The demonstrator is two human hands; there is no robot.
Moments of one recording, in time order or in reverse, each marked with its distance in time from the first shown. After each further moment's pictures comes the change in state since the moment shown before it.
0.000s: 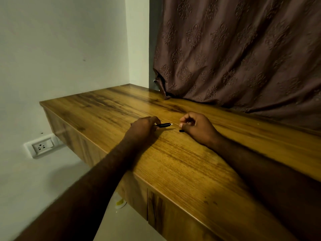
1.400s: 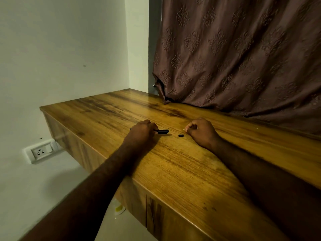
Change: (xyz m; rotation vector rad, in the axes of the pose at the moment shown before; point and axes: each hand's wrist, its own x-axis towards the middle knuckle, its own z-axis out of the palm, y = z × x) left_hand 0.000 -0.001 0.001 0.100 0.018 -0.005; right_hand 0.009 0.013 -0.008 -0.304 0.073 0.081
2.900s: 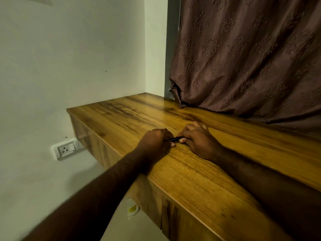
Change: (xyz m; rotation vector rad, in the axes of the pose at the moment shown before) left_hand -0.018 0.007 -0.019 -0.016 -0.087 0.007; right_hand -0.017 -0.044 0.022 -0.289 -0.109 -0.547
